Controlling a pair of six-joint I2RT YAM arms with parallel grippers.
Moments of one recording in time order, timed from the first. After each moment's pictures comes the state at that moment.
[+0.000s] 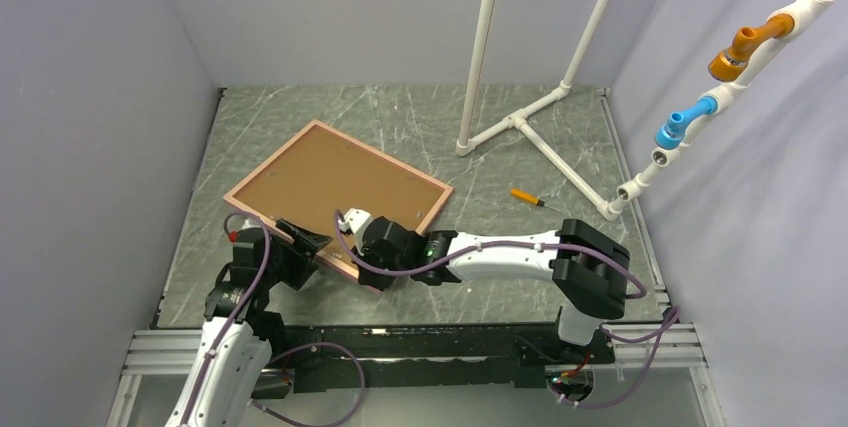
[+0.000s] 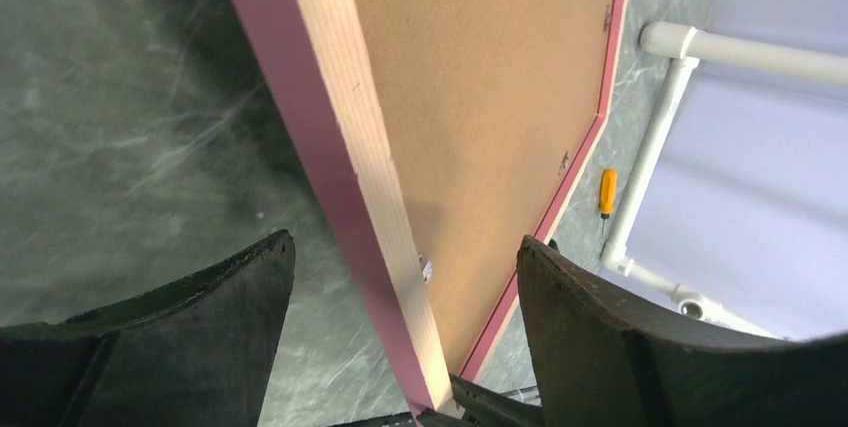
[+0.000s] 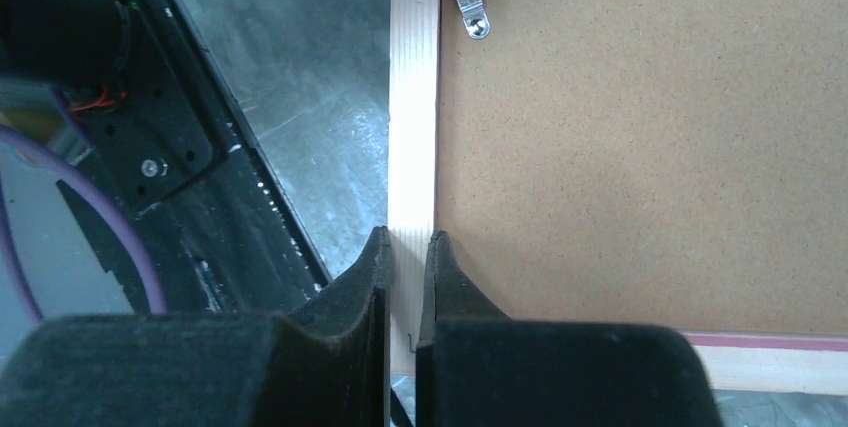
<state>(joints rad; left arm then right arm) -0.08 0.42 0.29 -0.58 0.20 -1.14 1.24 1.70 1.08 -0.11 -0.02 0.30</state>
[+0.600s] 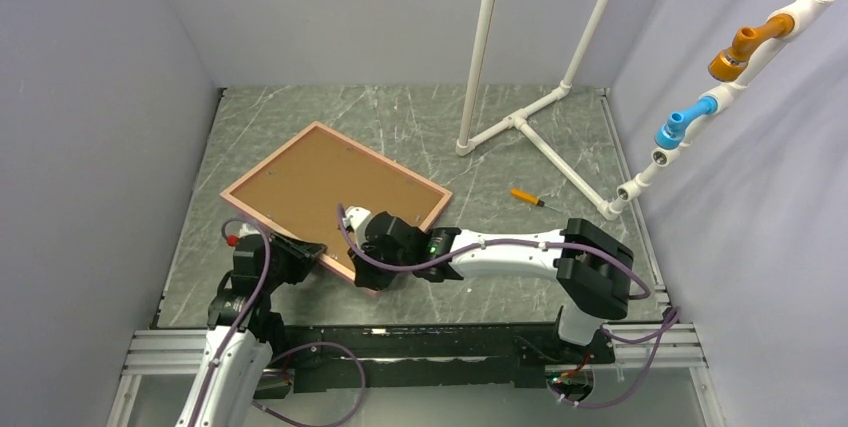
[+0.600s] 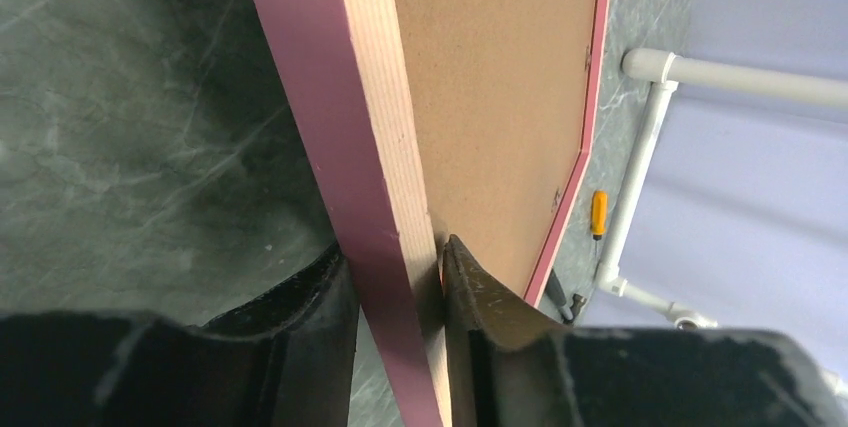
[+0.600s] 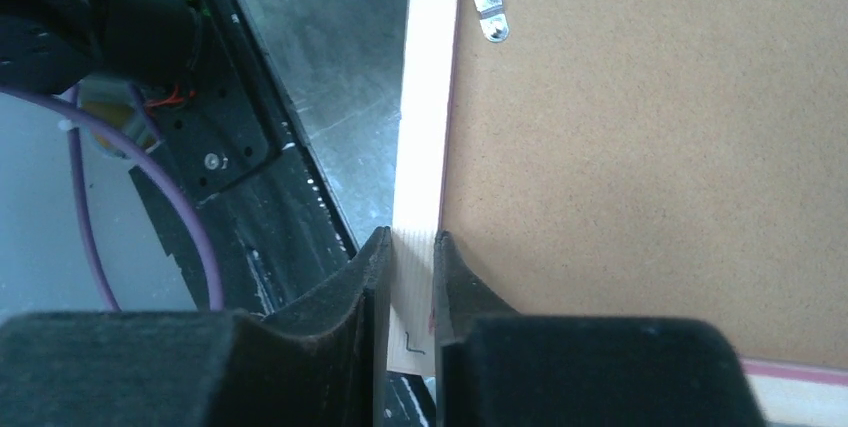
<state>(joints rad) -0.07 0.34 0.20 -0.47 0.19 -1.14 1.22 1.68 1.08 -0.10 -0.12 0.33</state>
